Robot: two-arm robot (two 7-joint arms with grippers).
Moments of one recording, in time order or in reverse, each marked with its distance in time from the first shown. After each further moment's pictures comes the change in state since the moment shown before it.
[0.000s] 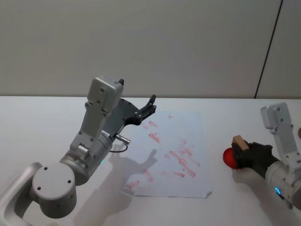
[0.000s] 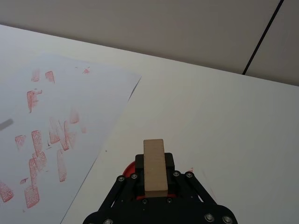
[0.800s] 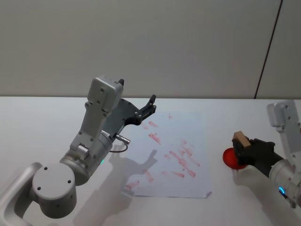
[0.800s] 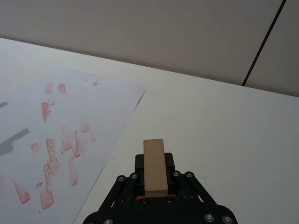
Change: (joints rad) left arm 0.000 0.000 0.000 0.000 0.000 0.000 0.000; right arm -0.026 0.023 0.008 -0.053 0.037 -0.023 0.007
